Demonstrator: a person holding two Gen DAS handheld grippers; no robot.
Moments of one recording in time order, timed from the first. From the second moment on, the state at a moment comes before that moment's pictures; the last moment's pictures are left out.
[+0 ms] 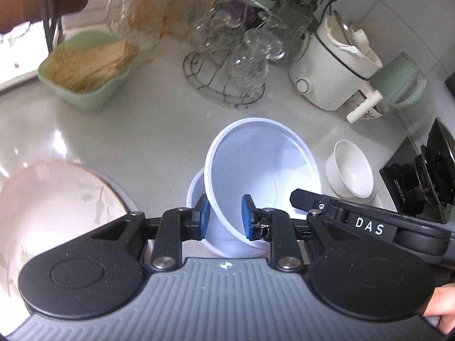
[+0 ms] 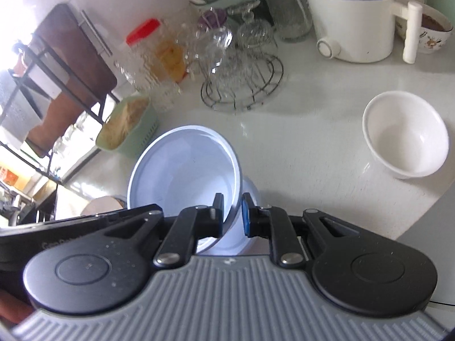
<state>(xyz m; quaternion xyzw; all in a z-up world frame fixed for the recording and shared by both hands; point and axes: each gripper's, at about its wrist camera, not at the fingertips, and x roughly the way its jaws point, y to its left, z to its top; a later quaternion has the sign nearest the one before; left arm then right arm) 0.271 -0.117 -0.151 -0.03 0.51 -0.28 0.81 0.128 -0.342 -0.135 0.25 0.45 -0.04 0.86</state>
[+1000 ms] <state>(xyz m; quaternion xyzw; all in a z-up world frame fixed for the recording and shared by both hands) 0.288 -0.107 -0.130 -0.01 0.50 -0.28 0.82 0.126 -0.328 -0.129 0.21 0.42 -0.06 0.88</state>
